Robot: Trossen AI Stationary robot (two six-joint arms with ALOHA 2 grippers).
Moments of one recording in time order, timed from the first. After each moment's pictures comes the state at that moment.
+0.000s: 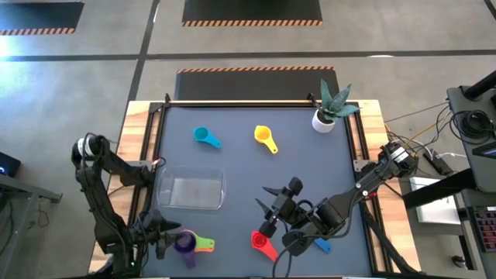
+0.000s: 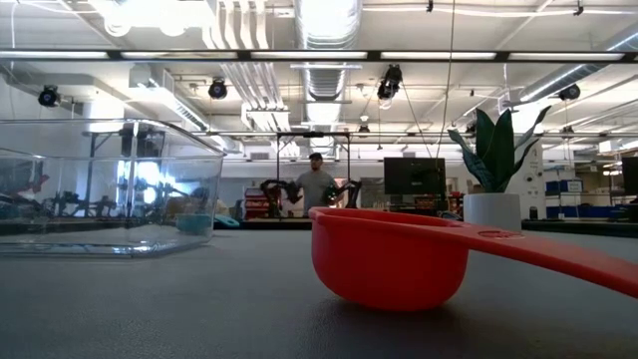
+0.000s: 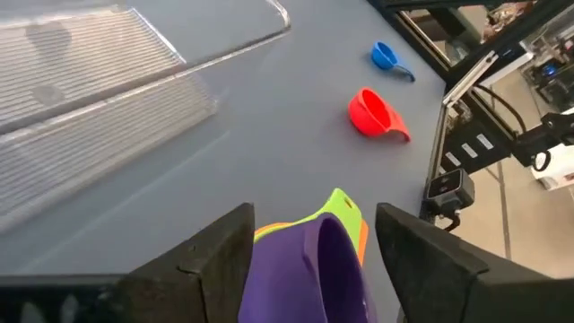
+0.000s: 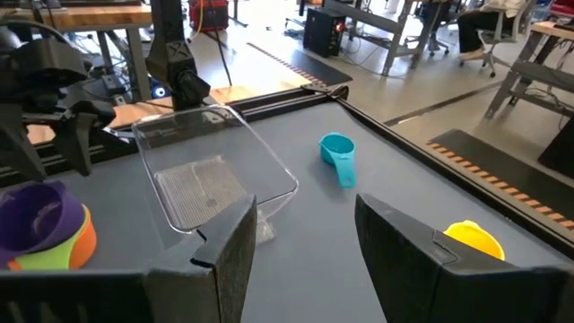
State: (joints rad) left arm -1.36 1.51 0.85 -0.79 -1.02 -2.17; right arm 0.61 1.76 1.53 -0.51 1.10 0.64
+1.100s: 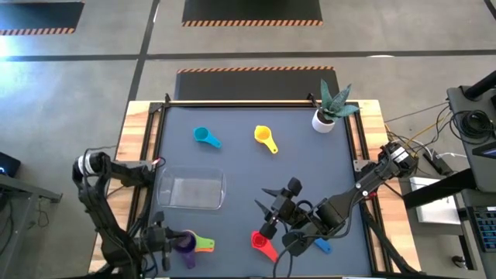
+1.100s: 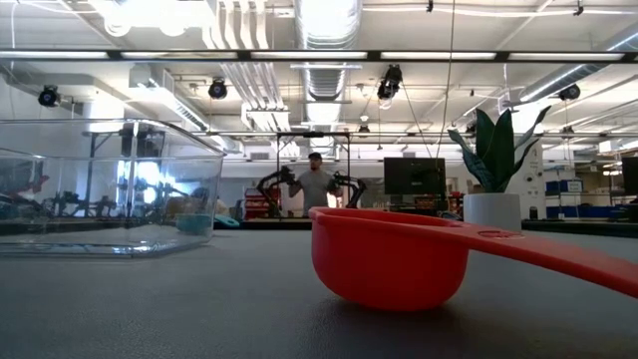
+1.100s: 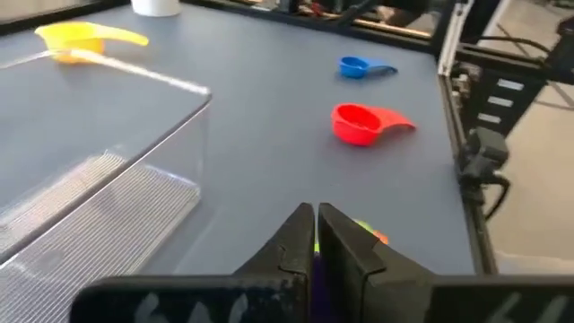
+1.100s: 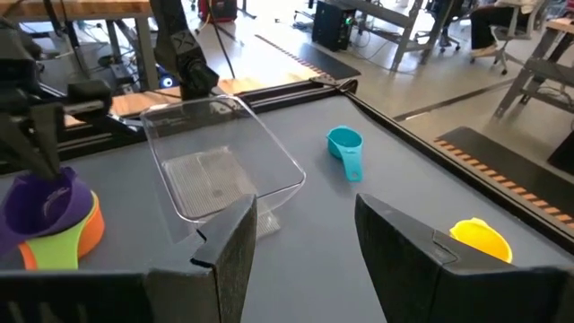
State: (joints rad) left arm -1.33 1.71 0.97 -0.82 -1.18 -1.76; right arm 0.61 1.76 1.53 -0.51 1.07 0.63
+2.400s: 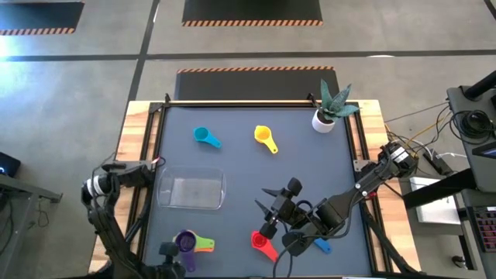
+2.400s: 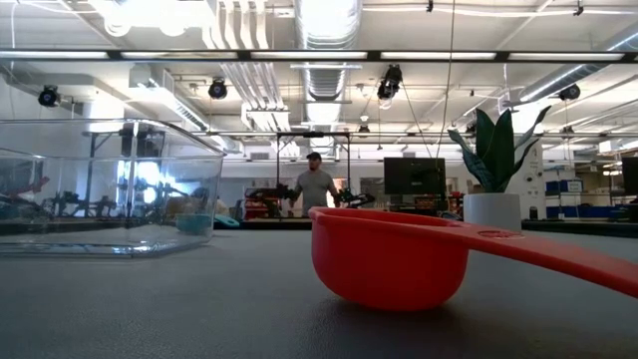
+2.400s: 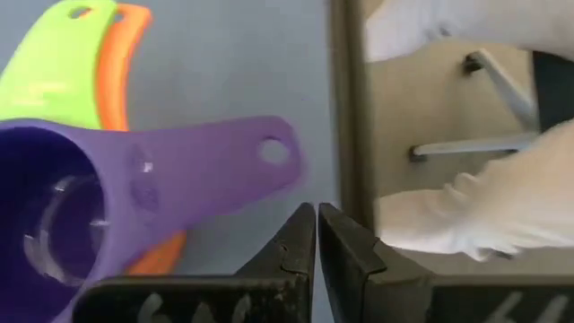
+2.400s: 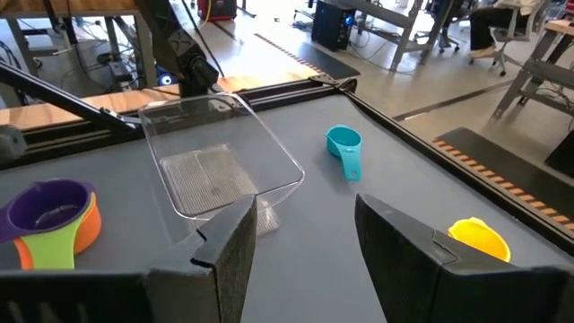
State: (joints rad) left arm -1.21 1.94 1.37 -0.77 -0.46 -1.16; right arm 0.61 1.76 1.52 -0.51 1.07 0.63
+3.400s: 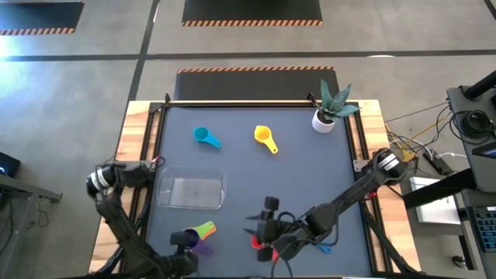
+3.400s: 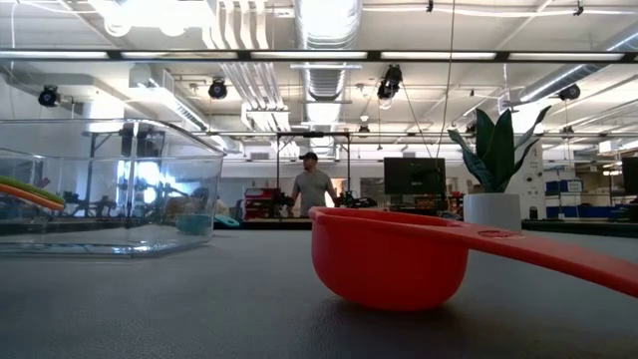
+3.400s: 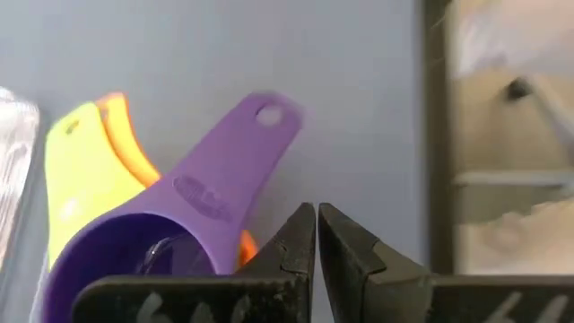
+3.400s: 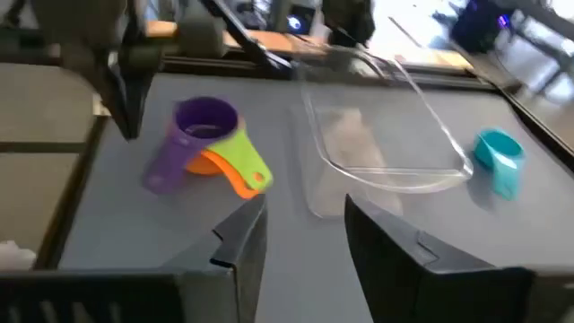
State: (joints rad) left arm -1.09 1.89 1.38 -0.82 -0.51 -1.08; right arm 0.60 1.87 1.45 -0.14 0.71 0.26
